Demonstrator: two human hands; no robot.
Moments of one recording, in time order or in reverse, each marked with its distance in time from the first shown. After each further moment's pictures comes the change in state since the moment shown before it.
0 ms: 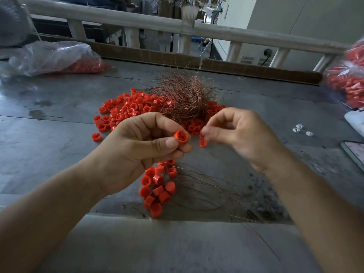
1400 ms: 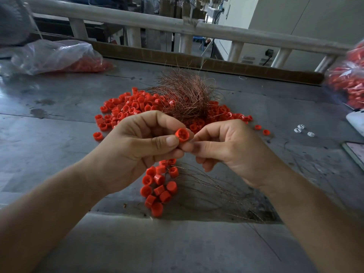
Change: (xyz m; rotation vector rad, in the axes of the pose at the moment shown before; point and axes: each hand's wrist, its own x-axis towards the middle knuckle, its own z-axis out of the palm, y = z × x) left_hand 0.000 0.001 -0.001 -0.039 -0.013 0.006; right_hand -0.017 -0.016 0.017 0.167 -0.246 0.006
